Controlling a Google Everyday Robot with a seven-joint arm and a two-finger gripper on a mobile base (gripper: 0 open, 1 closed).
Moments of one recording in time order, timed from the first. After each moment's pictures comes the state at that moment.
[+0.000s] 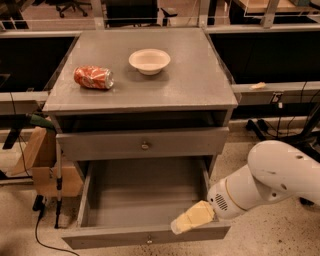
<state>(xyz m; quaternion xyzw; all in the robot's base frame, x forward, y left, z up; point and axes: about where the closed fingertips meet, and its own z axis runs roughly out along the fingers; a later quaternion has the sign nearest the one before) 0.376 -0.106 0.669 -0.26 0.93 0.24 0.09</state>
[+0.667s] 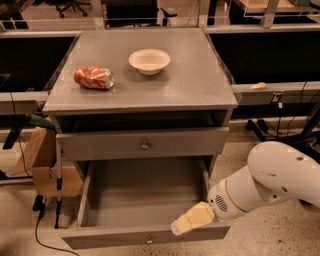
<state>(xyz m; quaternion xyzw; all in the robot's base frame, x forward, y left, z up) 0.375 -0.106 0.672 -0.26 0.93 0.23 0.10</state>
